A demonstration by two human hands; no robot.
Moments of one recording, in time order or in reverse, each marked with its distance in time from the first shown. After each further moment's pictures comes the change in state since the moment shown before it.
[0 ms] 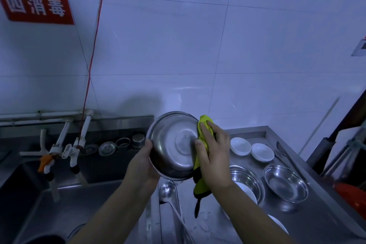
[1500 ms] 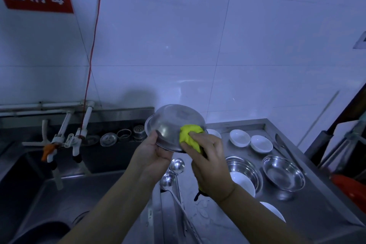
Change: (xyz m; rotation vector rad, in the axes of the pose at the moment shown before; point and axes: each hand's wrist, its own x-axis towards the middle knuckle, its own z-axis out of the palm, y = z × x) left_hand -0.012 0.004 0.012 -0.254 -0.036 -0.105; right_hand -0.036 0.006 0.006 -0.204 0.052 -0.584
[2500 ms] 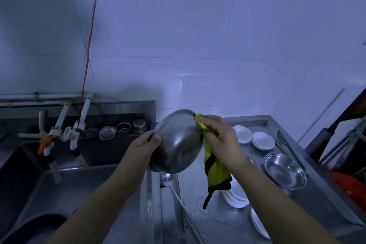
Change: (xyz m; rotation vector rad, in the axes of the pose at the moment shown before) left_hand -0.002 0.015 -0.040 0.862 -0.140 0.343; right_hand 0.033 0.044 -0.005 0.477 -0.341 0.697
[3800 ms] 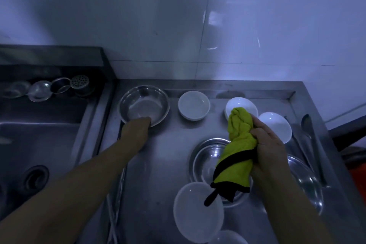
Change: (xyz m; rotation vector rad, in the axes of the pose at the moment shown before) left_hand 0.268 -0.272 0.101 1.579 0.011 -0.216; right_hand 0.081 0.296 -0.112 0.983 0.333 0.942
